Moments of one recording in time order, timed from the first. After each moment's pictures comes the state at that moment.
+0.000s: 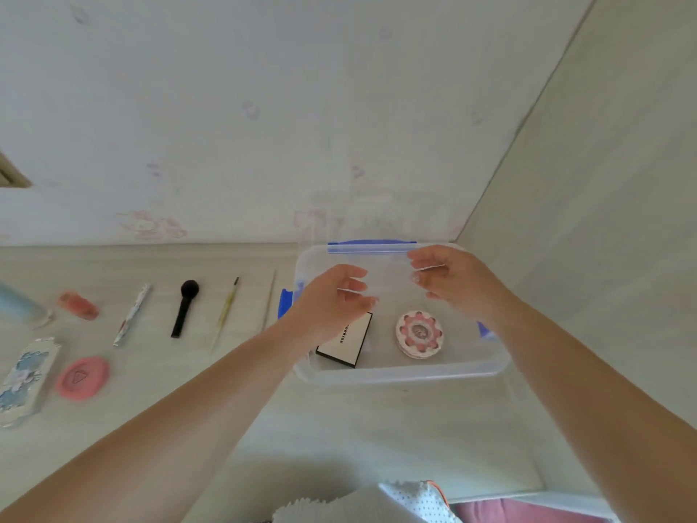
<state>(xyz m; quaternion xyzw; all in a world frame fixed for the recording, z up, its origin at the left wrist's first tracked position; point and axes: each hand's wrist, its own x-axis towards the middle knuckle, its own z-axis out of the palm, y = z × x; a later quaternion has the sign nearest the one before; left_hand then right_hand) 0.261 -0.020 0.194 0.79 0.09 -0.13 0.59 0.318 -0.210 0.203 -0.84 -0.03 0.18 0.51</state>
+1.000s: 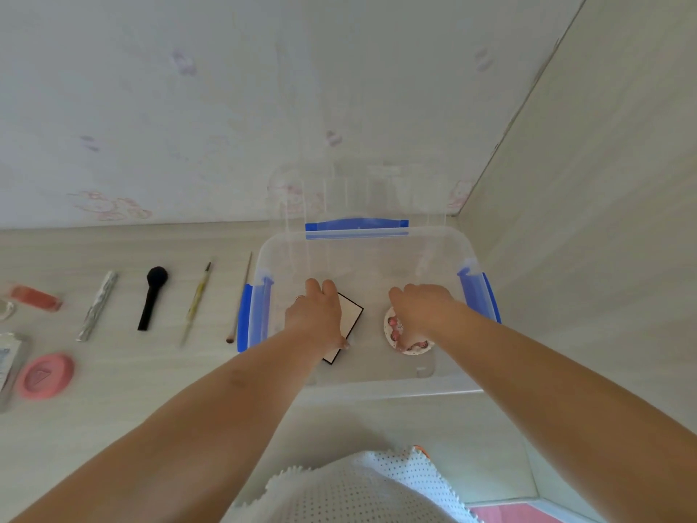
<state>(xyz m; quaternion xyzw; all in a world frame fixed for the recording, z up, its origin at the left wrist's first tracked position) 0.309 -0.055 0.093 0.96 0.06 -0.26 0.04 0.353 -0.215 0.105 -0.91 -0.24 0.30 -0.12</state>
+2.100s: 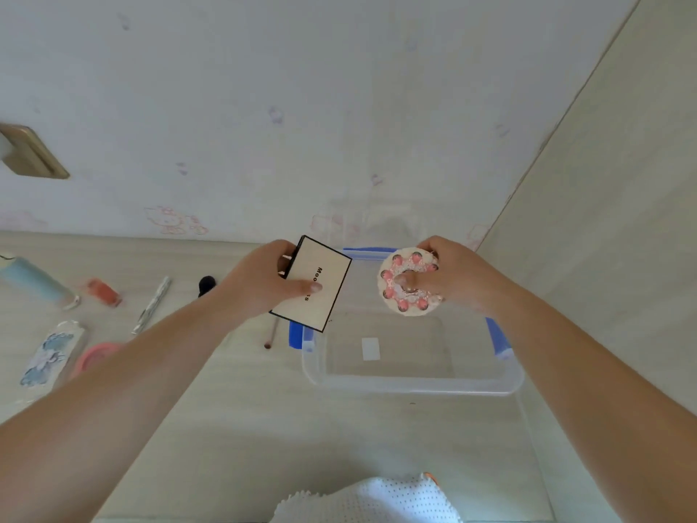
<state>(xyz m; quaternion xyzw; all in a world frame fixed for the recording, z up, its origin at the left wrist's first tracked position) 0.267 0.054 0.218 0.85 0.13 -0.09 0.50 0.336 -0.191 0.231 -0.91 -0.08 0.20 0.35</state>
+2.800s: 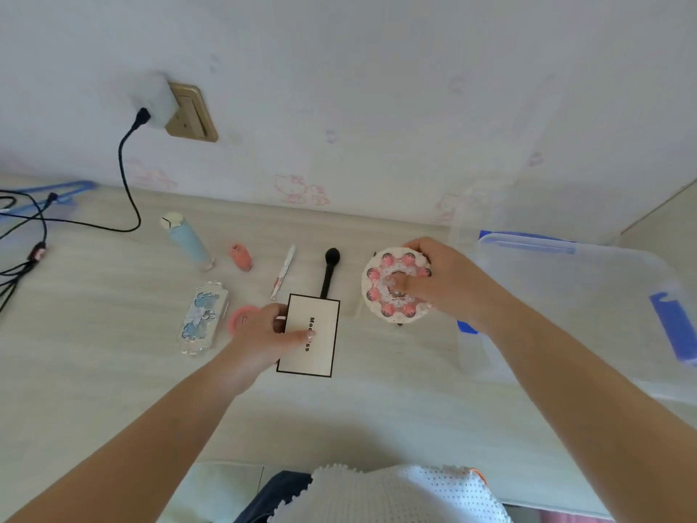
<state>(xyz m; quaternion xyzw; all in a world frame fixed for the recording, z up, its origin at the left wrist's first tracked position) 0.140 0.249 0.128 0.72 0.32 -0.14 0.60 0.259 0.029 0.213 -0.86 -0.12 0.27 0.42</state>
